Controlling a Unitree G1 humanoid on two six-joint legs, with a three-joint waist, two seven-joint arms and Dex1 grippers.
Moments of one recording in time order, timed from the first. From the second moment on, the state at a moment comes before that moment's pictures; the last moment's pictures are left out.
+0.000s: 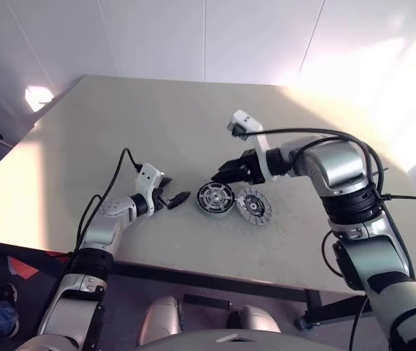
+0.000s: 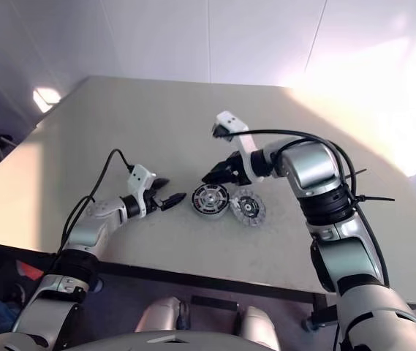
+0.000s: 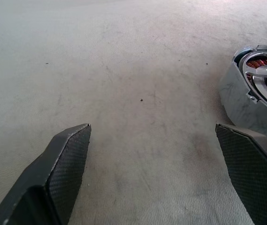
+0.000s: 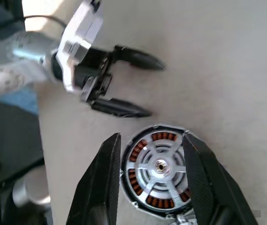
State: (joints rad) left arm -0.39 0.30 -0.04 0.38 -0.20 0.24 -0.76; right arm -0.87 -0.41 0.09 -0.01 0.24 1.36 0.97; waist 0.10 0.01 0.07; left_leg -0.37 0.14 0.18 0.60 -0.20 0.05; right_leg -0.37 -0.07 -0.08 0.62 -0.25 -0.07
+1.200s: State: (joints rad) left arm -0.52 0.33 -0.12 0.53 -0.15 0.24 -0.94; right arm 0.27 -0.41 -0.37 -0.43 1.94 0.96 -0.53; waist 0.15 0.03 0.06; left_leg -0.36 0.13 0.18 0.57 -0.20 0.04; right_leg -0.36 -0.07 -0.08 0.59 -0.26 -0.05
